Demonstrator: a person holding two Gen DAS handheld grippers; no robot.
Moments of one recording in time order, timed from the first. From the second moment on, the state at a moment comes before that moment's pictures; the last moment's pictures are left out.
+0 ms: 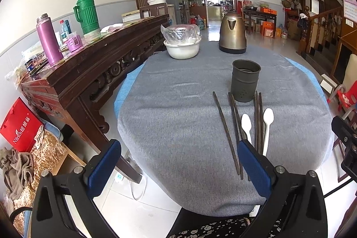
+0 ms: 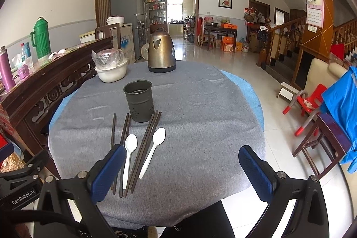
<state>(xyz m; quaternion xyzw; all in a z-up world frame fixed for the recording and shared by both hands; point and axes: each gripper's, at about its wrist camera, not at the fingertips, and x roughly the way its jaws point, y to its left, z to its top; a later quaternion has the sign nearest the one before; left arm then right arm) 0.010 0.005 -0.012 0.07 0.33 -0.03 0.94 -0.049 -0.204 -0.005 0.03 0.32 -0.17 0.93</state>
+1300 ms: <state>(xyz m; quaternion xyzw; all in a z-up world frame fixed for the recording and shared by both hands) 0.018 0.016 -0.021 0.06 0.36 -0.02 0.93 -0.039 -0.182 -0.023 -0.03 0.34 -0.17 0.93</state>
